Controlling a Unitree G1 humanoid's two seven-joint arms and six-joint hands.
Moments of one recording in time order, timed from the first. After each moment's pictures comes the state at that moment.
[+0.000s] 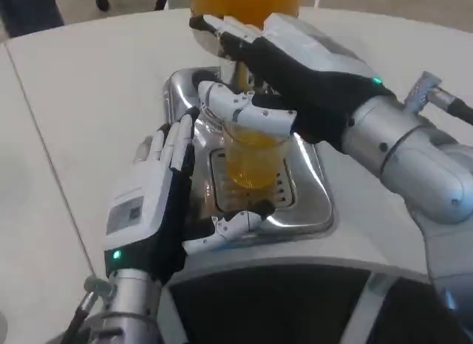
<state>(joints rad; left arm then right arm) -0.27 0.20 -0.18 0.03 0.77 -0.01 0.28 -0.86 -0.38 0.34 -0.47 -0.59 0.67 0.63</state>
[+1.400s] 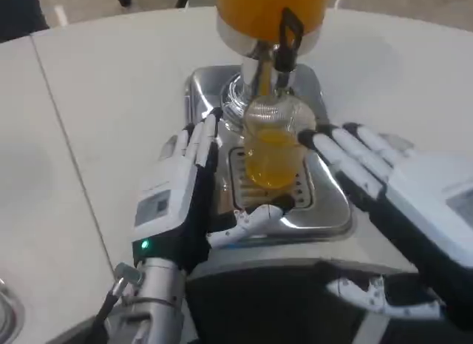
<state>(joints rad) -0.38 0.18 -0.25 0.18 0.74 0.00 0.34 0.06 -0.61 -0.04 -0.94 -0.76 0.10 0.46</state>
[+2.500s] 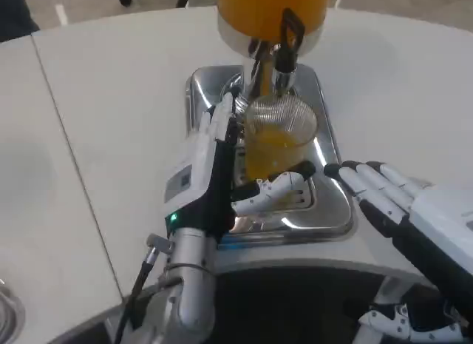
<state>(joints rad) -0.61 0.09 -0.25 0.53 0.58 -0.13 0.45 0.14 -0.56 -0.14 -0.92 -0.67 0.06 0.56</state>
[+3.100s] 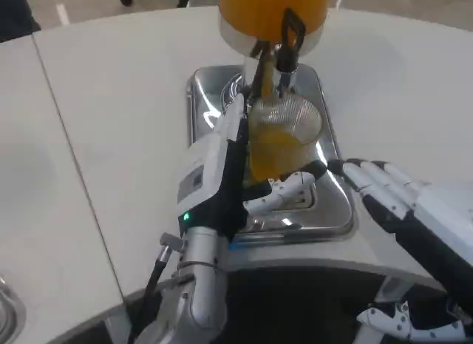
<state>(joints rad) -0.67 0.06 -0.27 0.65 0.56 -0.18 0.48 0.13 -0.53 -0.14 -1.01 -0.68 0.19 0.65</state>
